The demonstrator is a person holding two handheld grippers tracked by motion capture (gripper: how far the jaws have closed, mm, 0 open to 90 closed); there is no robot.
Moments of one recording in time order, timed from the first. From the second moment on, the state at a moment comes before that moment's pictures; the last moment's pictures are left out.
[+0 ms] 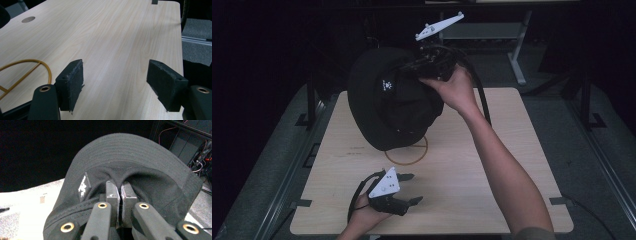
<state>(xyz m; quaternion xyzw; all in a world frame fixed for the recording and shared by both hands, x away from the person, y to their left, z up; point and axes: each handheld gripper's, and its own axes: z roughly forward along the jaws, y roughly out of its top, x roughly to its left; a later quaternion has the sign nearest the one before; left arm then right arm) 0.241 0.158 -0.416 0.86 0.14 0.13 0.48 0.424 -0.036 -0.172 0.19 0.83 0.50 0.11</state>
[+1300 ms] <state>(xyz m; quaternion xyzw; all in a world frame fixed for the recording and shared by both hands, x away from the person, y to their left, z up) 0.237 0.150 -0.420 0.86 0.12 0.12 0.48 0.477 0.040 -0.217 0.23 0.88 0.42 0.09</state>
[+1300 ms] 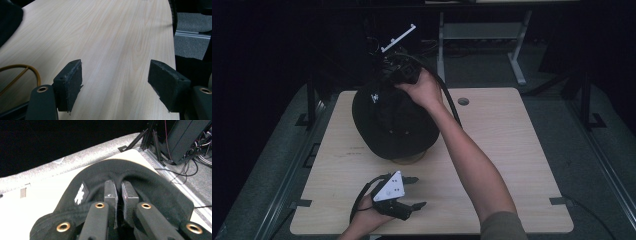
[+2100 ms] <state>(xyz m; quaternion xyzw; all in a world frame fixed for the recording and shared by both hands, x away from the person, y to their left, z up) 0.239 0.159 -0.419 0.86 0.13 0.13 0.48 0.449 -0.053 -0.227 0.25 0.82 0.50 0.10</state>
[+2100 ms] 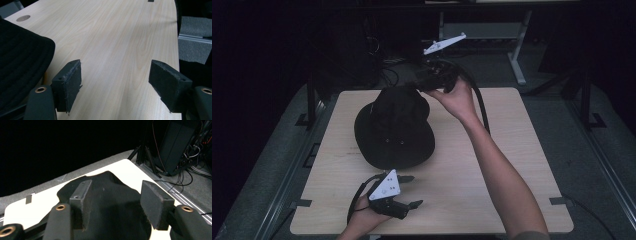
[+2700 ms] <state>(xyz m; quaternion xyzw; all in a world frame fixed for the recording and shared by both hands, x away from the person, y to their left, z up) 0.244 0.161 -0.420 0.86 0.15 0.12 0.48 0.425 -0.119 -0.246 0.28 0.80 0.52 0.10</state>
